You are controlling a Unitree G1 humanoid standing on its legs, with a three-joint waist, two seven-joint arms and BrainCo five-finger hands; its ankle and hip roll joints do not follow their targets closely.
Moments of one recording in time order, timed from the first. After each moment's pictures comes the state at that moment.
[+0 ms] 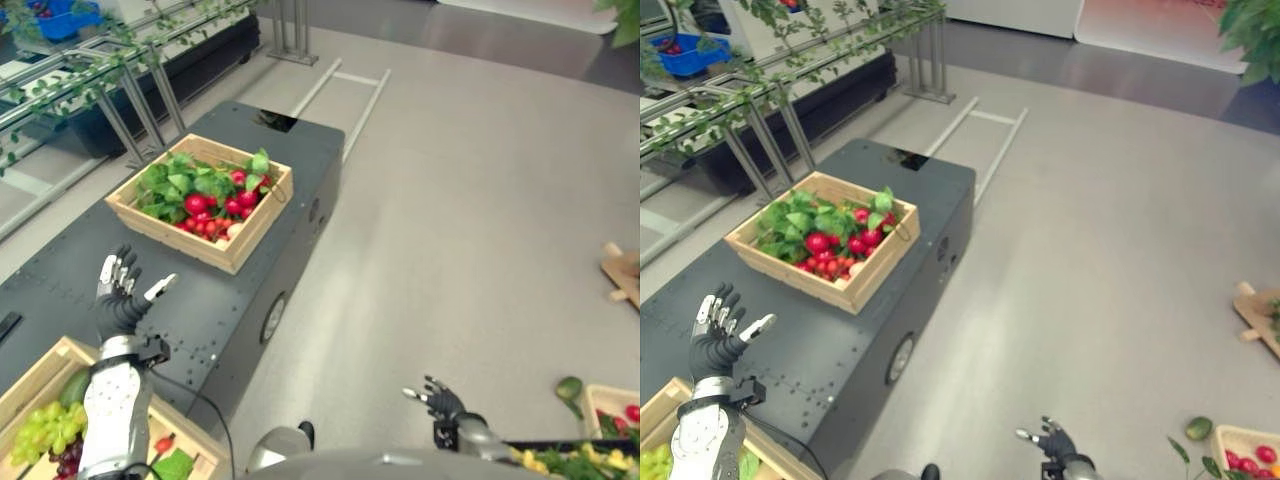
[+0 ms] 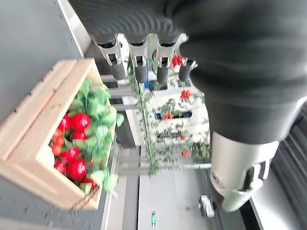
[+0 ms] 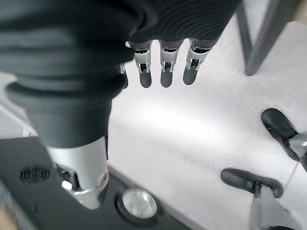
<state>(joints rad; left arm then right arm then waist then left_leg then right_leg) 0.23 0.35 0.30 0.05 -0.35 -0.30 0.12 -0.10 -0.15 0.17 1.18 0.26 -0.13 0.04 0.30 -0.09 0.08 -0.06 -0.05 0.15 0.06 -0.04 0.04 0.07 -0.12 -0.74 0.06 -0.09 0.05</state>
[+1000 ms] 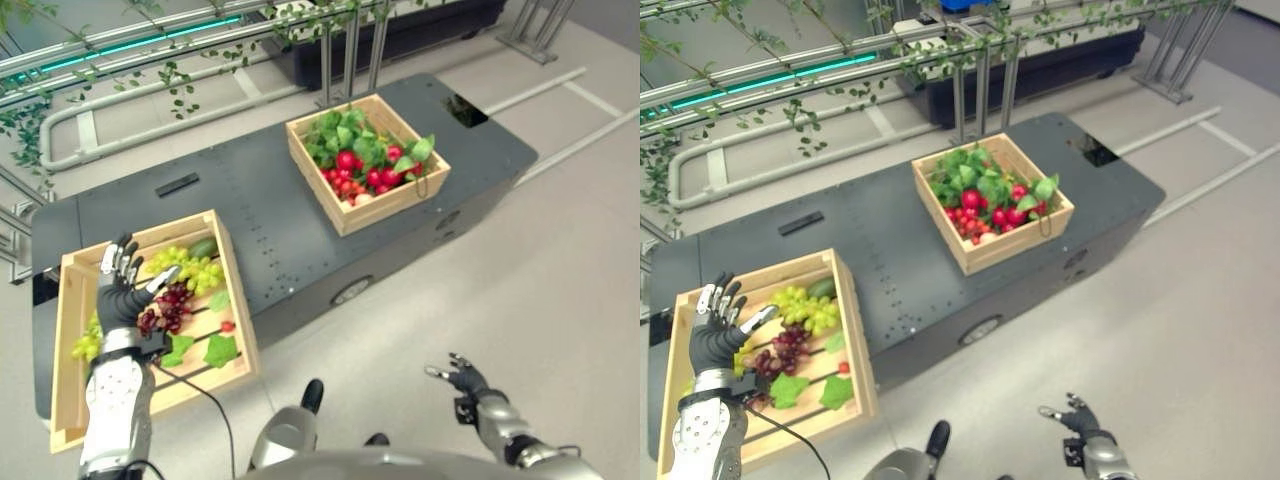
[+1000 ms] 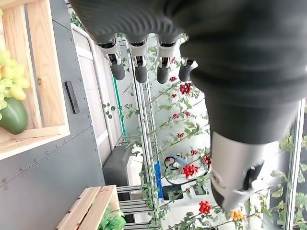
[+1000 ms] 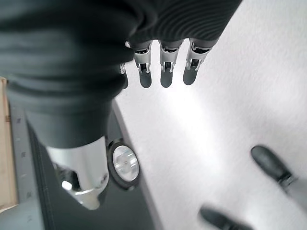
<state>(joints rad) 0.18 0.36 0.20 0.01 -0.35 -0.32 0.12 -0.12 -0.33 0.15 1.19 0.26 -0.14 -0.04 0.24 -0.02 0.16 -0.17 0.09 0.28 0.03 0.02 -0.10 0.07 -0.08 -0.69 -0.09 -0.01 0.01</state>
